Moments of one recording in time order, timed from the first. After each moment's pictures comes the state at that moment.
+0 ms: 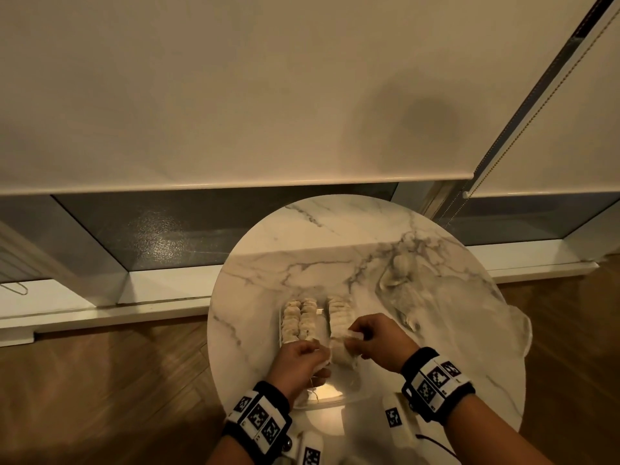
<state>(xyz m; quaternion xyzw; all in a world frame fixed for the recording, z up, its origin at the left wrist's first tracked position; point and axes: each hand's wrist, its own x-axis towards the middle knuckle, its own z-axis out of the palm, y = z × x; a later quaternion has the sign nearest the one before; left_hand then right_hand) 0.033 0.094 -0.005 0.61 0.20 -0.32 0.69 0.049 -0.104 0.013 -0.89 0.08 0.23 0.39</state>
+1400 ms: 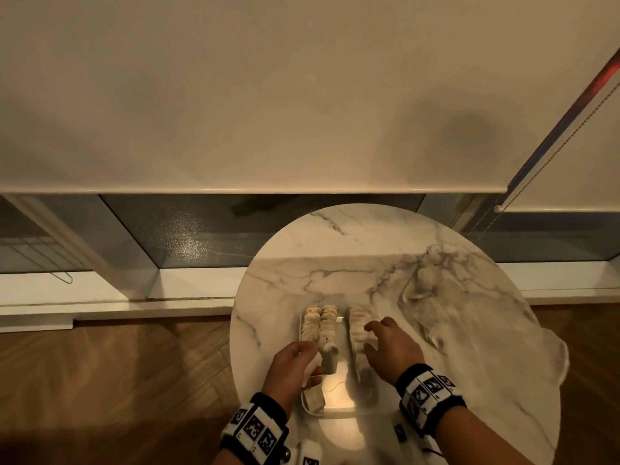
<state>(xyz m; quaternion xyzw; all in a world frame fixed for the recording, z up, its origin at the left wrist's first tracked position) 0.030 0.123 -0.014 0.57 0.26 -0.23 0.74 0.058 -0.091 -0.030 -0.98 0.04 0.13 0.15</state>
